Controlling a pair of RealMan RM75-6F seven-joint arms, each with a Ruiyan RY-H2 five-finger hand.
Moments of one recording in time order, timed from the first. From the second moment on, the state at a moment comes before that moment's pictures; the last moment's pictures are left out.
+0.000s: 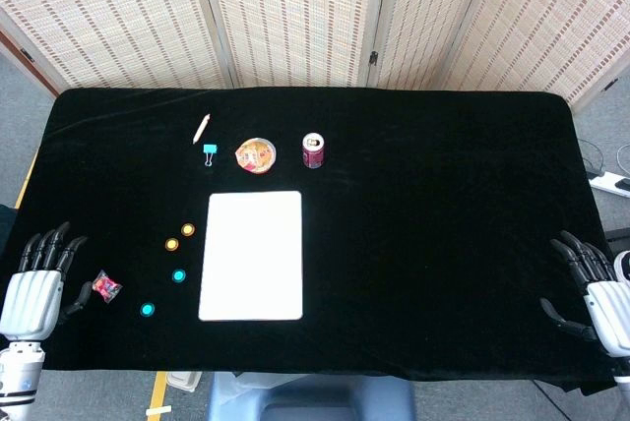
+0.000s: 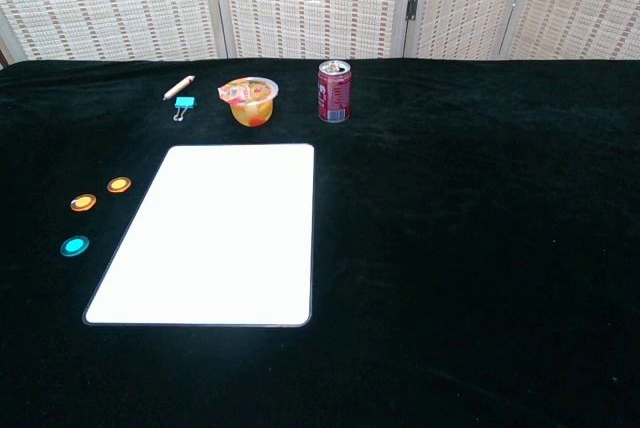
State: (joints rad) left arm -0.17 -1.20 -0.01 -1.62 1.43 1.54 0.16; right arm 0.04 -1.07 0.00 -1.45 -1.63 1.52 0.46
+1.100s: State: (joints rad) left arm -0.40 -1.27 -0.15 -1.55 1.43 1.23 0.16; right arm 0.05 -1.06 0.01 -1.48 -1.62 1.54 0.39
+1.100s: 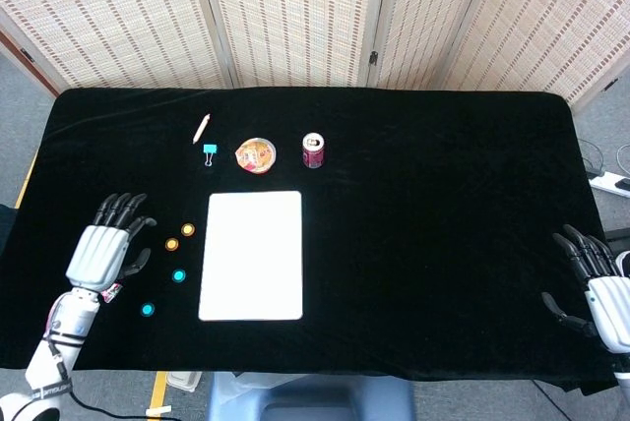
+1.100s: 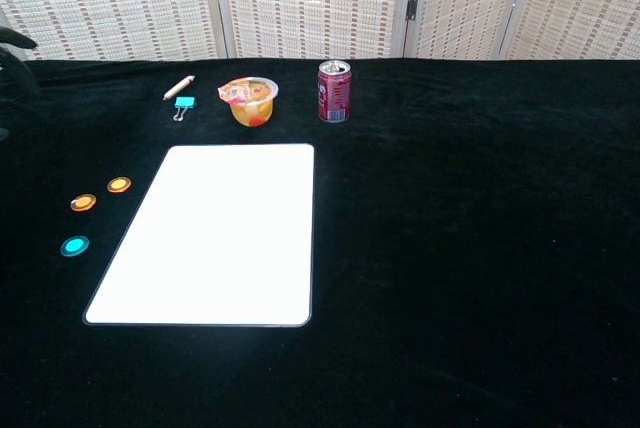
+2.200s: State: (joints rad) left arm -0.67 -1.60 -0.17 -1.09 1.18 0.86 0.17; right arm 0.03 -1.06 0.00 -1.48 -1.60 1.54 0.40
